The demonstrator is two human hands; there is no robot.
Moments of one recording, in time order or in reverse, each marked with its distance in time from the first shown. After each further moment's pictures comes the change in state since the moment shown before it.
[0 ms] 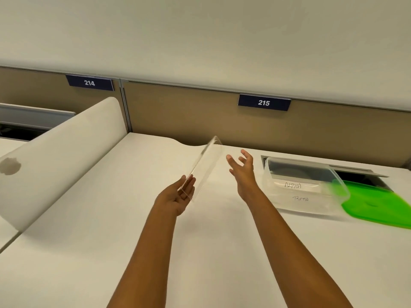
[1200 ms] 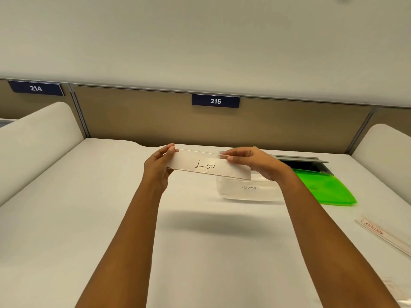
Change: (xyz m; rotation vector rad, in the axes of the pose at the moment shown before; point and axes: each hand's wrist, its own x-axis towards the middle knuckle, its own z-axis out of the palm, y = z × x) left_hand -0.008 -0.067 0.110 0.380 -0.146 0.504; right_hand -0.012 -0.087 -0.194 -0.538 -0.488 -0.042
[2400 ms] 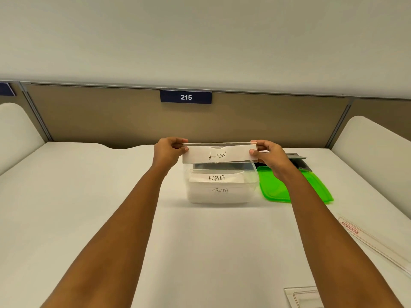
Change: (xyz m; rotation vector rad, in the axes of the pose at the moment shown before) left_hand 0.044 -0.049 0.118 0.807 -0.112 0.266; right_hand 0.002 0.095 -0.123 0.130 0.558 -0.004
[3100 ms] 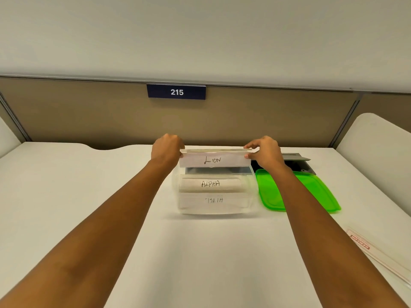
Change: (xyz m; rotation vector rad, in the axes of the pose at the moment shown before) left_hand 0.061 -0.007 0.045 0.852 -0.092 0.240; right_hand 0.061 0.014 0.005 -0.745 0.096 -0.074
